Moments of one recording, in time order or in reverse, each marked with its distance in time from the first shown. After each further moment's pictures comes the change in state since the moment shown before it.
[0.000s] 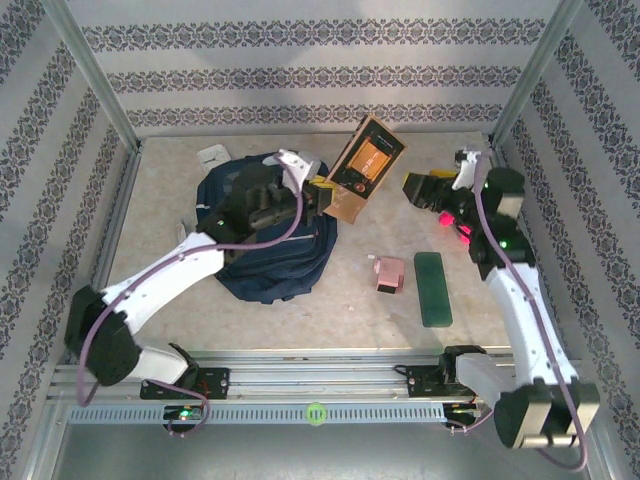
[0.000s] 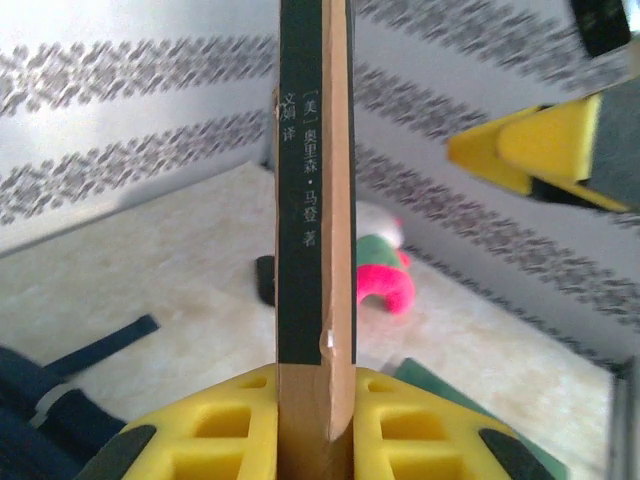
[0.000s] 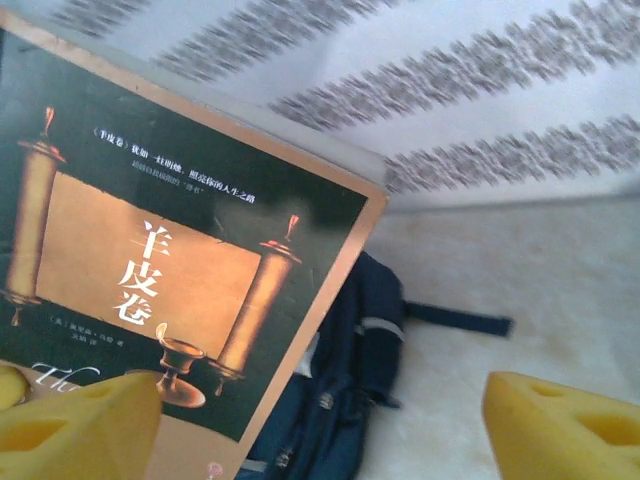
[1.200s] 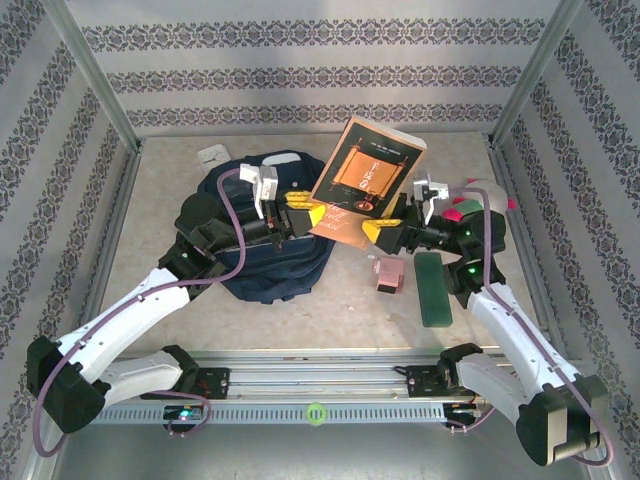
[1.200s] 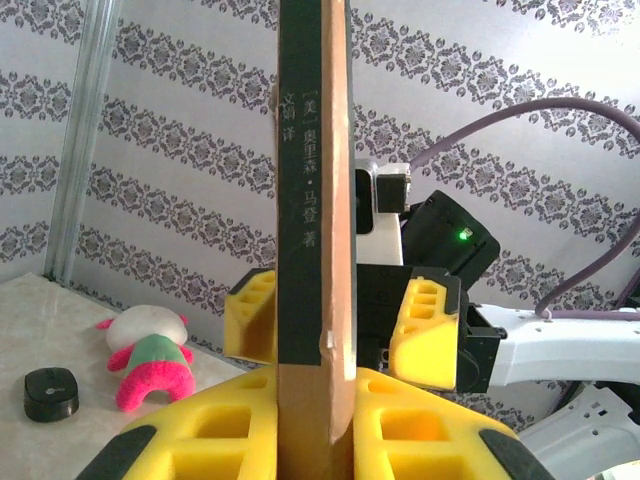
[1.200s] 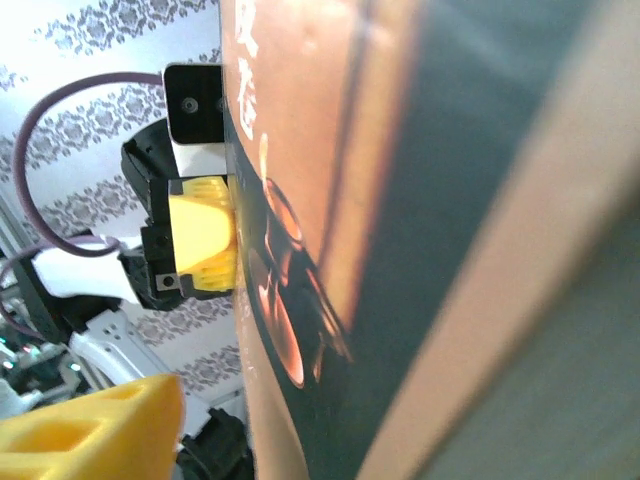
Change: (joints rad) left arm -0.001 -0.251 -0.175 0.298 0.304 -0.294; right arm 0.254 -0.029 -0.242 0.776 -0.472 0.371
